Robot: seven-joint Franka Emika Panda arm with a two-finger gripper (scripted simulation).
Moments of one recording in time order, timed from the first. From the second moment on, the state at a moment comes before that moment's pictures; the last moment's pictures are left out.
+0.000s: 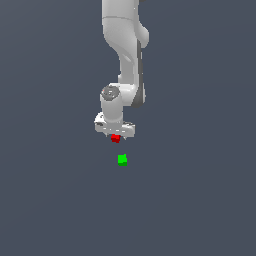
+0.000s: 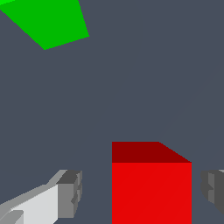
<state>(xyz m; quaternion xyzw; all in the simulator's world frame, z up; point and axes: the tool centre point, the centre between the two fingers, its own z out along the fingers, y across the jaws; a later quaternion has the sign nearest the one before) -0.099 -0.065 0.029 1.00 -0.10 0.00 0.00</state>
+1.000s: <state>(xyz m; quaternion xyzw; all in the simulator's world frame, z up) -0.099 -0.065 0.024 1.00 -0.10 0.00 0.00</state>
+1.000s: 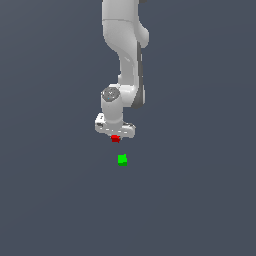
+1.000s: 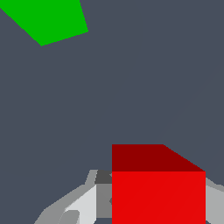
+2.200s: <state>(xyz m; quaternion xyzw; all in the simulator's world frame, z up) -0.099 -0.066 0.120 0.99 -0.10 0.00 0.00</state>
